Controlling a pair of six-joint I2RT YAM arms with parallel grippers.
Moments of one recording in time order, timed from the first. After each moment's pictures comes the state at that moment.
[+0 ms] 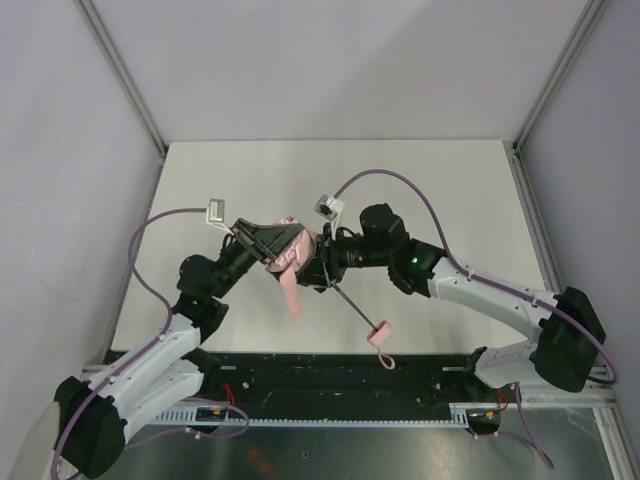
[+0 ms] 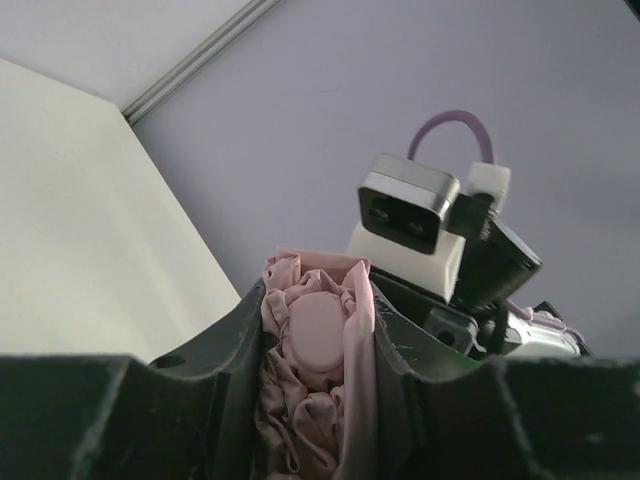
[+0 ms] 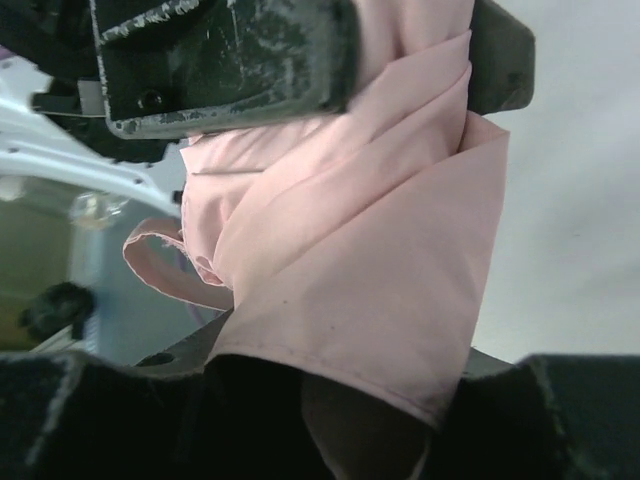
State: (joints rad) left arm -0.50 0.84 0.40 0.77 0.29 -1.12; right arm 0.88 1.37 1.03 0.09 -0.63 0.47
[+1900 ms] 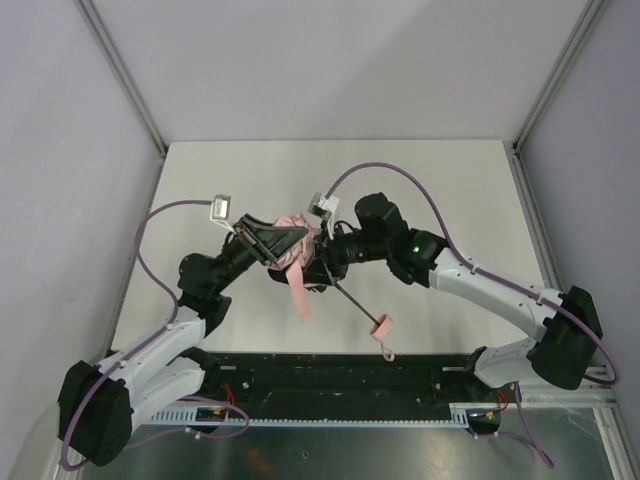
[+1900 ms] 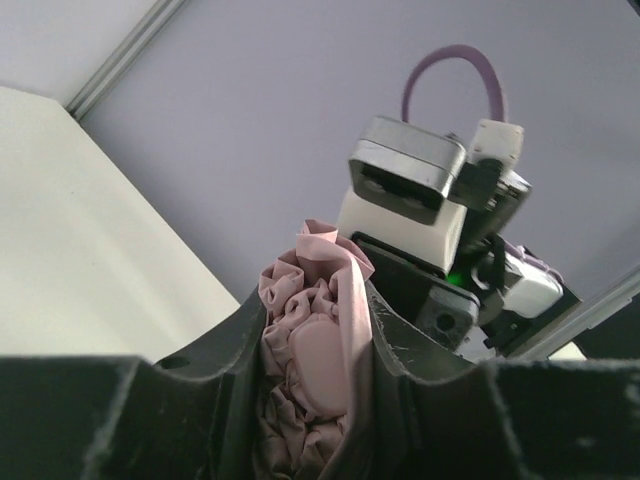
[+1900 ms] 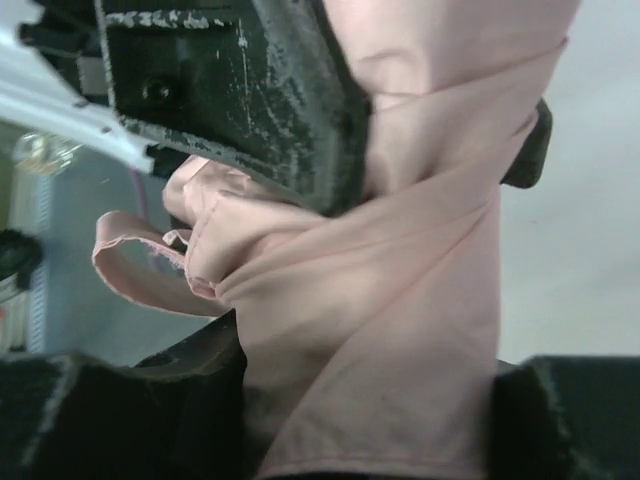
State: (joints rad) left arm -0.47 0.92 0.40 0.96 0.46 -1.13; right arm 0.88 1.39 1.17 -0.17 -0.65 0.24
